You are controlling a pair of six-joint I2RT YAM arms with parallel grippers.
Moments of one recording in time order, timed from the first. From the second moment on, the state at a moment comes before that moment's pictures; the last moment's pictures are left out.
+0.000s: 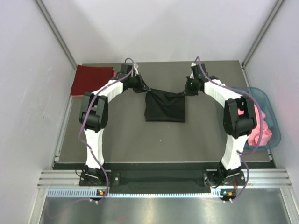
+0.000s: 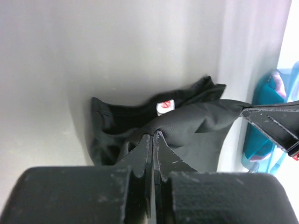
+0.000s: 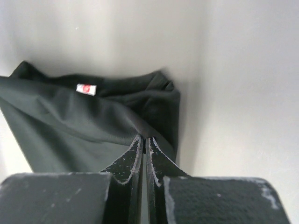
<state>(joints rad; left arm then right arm) -0.27 2.15 1.64 -0.23 0.50 -0.66 0.27 1.93 1.48 -0.44 -0.15 0.43</state>
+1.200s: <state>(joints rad) -0.29 1.94 1.29 -0.23 0.56 -0.57 0.24 1.88 1.26 -0.29 -0.50 0.38</state>
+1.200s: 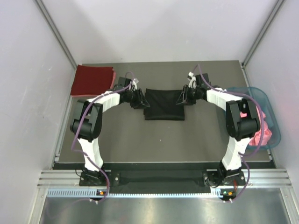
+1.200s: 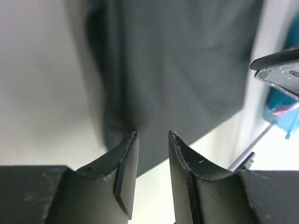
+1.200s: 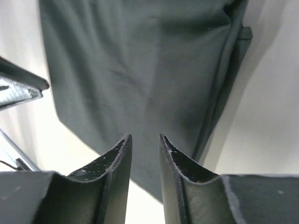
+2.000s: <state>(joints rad) -0.29 1.83 1.35 -0.39 0.49 -0.57 0.20 1.94 1.44 -0.25 -0.53 0.40</state>
